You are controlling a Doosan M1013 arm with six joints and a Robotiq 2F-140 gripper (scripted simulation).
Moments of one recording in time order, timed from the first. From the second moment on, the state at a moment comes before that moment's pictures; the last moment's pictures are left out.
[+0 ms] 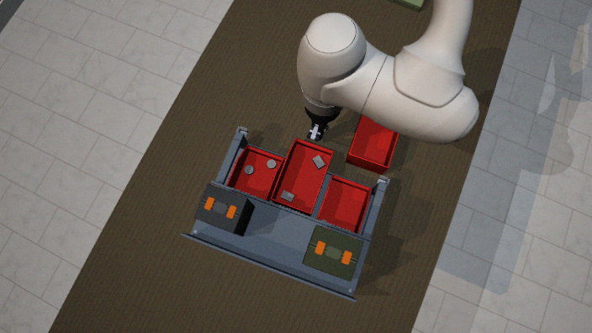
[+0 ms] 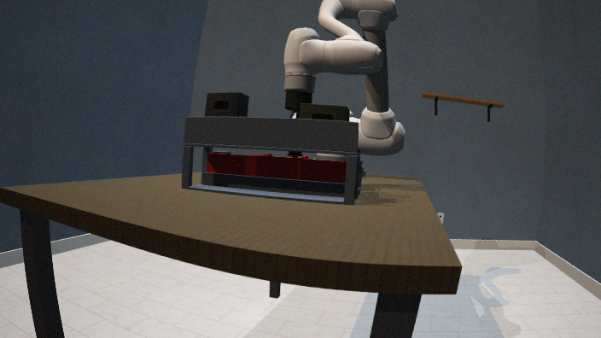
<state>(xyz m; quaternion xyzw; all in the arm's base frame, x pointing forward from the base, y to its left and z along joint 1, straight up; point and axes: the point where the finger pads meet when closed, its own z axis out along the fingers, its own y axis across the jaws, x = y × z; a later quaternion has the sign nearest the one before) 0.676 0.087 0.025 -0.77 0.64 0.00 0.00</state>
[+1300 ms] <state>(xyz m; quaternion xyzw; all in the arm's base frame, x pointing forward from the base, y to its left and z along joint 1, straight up) 0.693 0.090 0.025 -0.77 0.64 0.00 0.00</state>
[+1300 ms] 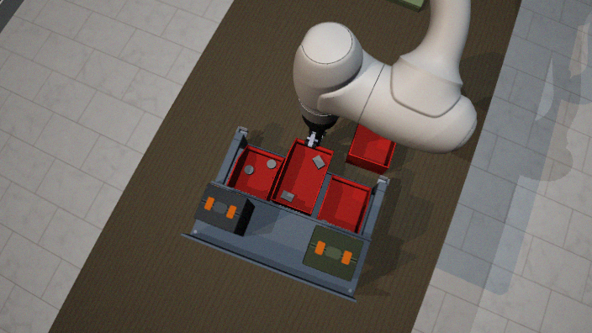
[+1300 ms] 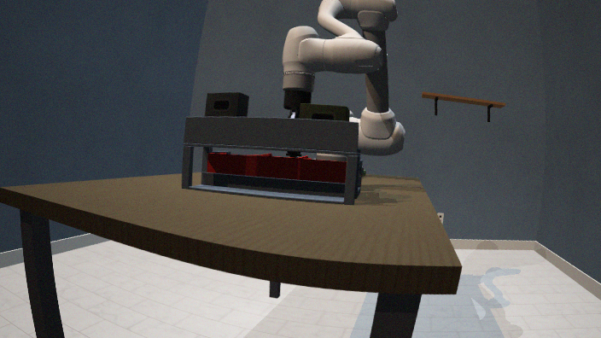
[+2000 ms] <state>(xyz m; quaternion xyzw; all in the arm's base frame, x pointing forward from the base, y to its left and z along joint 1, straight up) 0.703 0.092 0.025 -0.77 0.64 0.00 0.00</state>
